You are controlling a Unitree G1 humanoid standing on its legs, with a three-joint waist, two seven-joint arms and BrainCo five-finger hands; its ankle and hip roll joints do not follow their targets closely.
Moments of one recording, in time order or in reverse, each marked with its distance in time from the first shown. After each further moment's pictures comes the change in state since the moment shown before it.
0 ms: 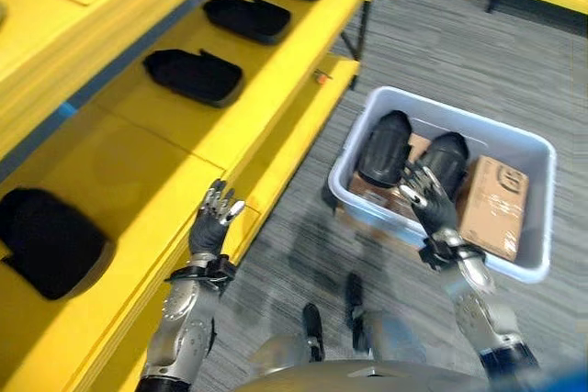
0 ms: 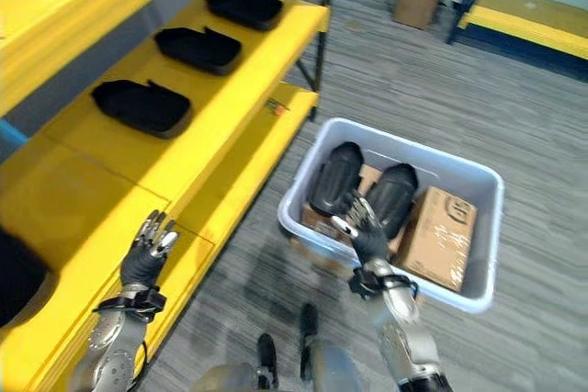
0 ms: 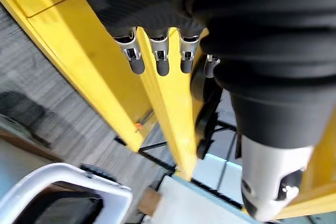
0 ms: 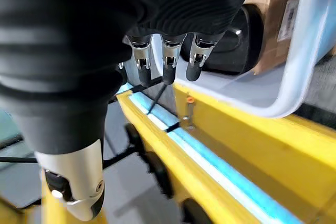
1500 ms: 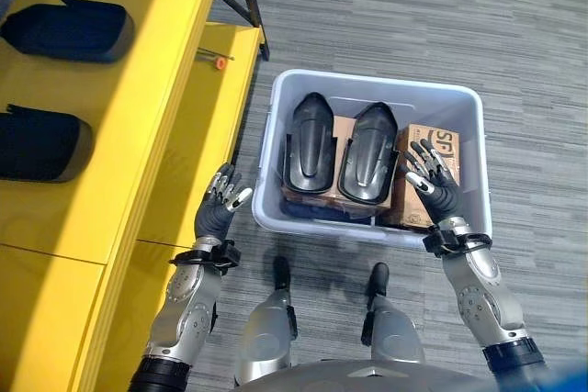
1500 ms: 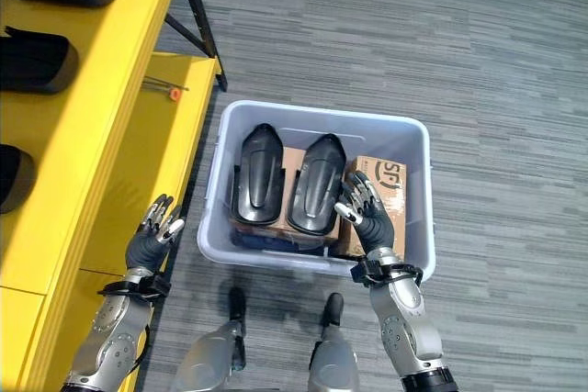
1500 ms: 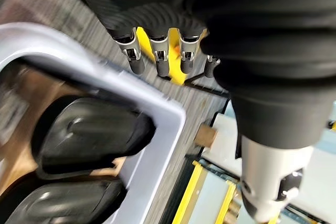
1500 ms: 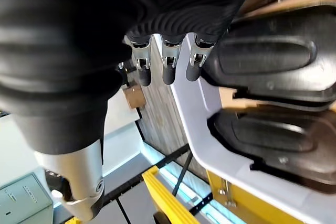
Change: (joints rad) left arm -0.102 0.043 -0.080 0.006 0.011 0.003 0.000; right arm 0.021 -0.015 -0.037 -0.089 0.005 -0.006 -0.001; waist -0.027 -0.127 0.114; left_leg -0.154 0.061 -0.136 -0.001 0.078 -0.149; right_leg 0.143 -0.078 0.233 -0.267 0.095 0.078
